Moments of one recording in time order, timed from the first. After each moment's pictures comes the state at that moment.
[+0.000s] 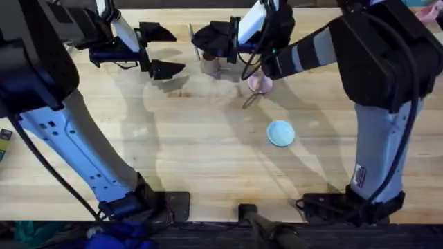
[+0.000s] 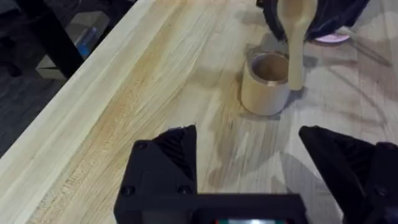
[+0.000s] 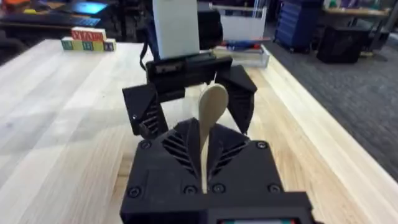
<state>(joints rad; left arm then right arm) 0.33 2.16 1.43 -0.73 1.24 1.52 0.40 2.31 1.29 1.11 -1.05 -0.03</state>
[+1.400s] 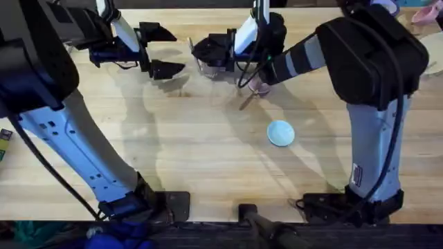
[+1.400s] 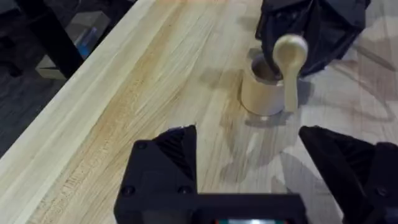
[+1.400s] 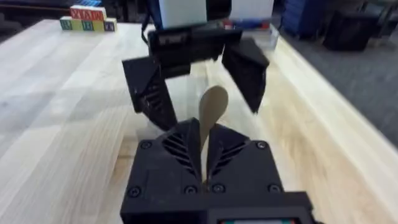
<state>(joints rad) 0.33 2.16 1.43 -0.73 1.24 1.52 0.42 2.37 1.29 1.08 -1.04 -0.10</state>
